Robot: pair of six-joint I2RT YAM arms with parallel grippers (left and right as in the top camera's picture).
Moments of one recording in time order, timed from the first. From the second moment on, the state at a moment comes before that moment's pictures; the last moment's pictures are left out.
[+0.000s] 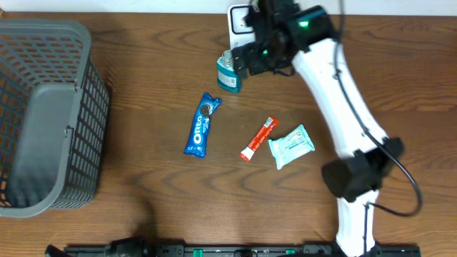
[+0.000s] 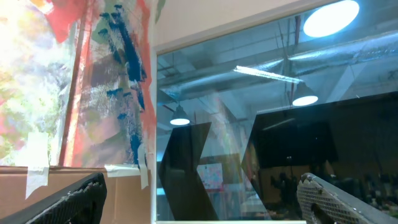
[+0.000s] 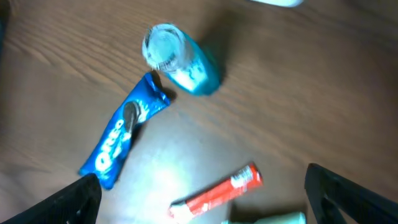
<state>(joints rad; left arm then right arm) 0.18 0.00 1.04 -0.27 -0.05 0.14 0.46 2.16 2.35 -1.34 -0.12 0.11</state>
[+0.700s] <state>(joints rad) 0.18 0.00 1.01 -0.28 -0.05 0.14 0.53 2.39 2.33 -0.99 -0.03 -0.02</state>
